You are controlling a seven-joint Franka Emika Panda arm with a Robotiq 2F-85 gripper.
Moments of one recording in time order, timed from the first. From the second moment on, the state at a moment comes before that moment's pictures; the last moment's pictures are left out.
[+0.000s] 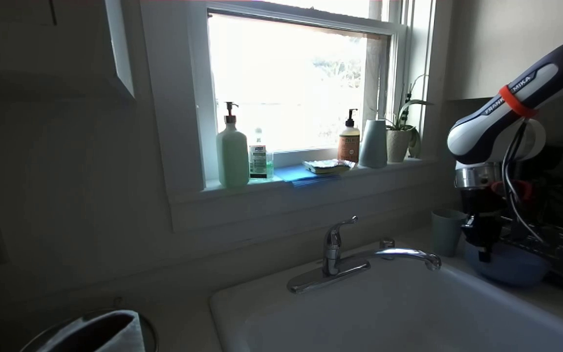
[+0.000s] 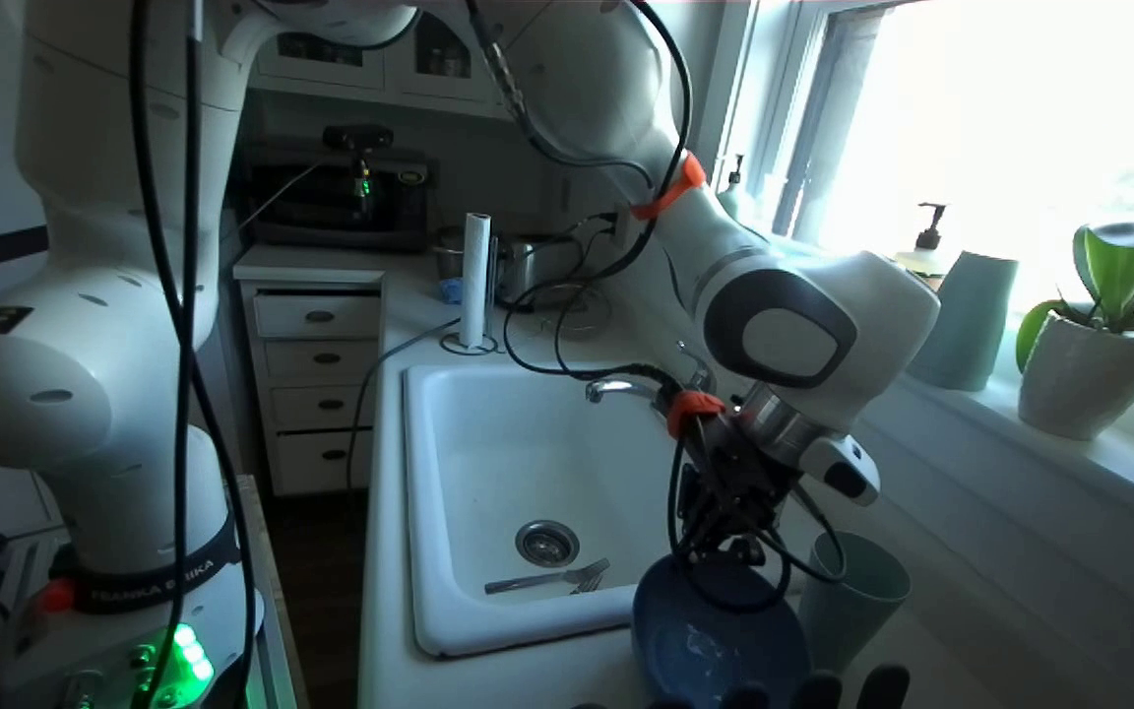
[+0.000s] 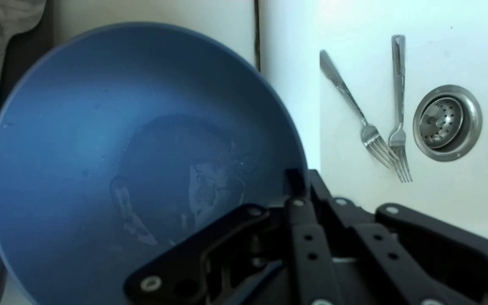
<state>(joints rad) -0.33 0.30 -0.23 -2.04 0.11 2.04 -0.28</state>
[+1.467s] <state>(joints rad) -0.25 0.16 -0.22 -1.91 -0.10 1.70 -0.24</state>
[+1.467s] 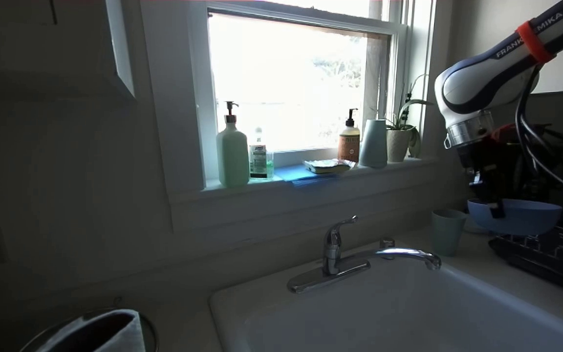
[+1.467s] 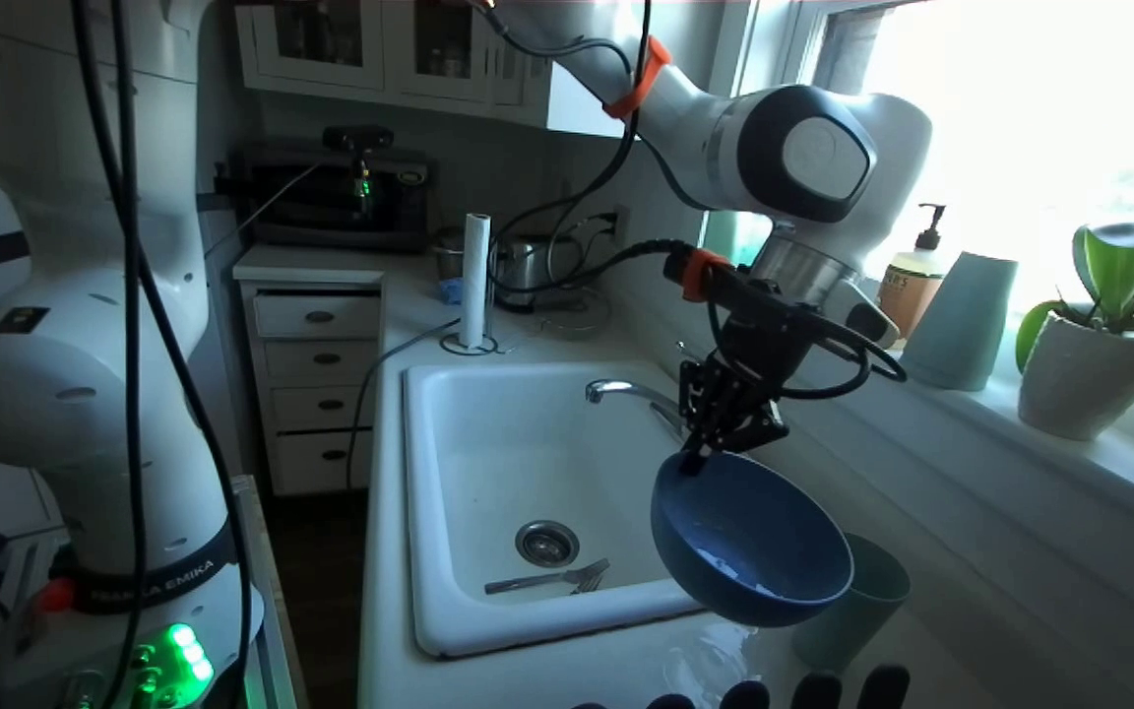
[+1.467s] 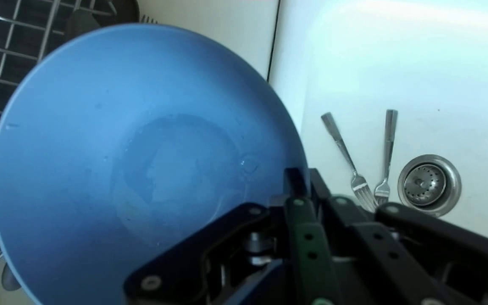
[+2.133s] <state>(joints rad) -0.24 0.22 -0.21 -1.83 -0.10 1.85 -0.24</state>
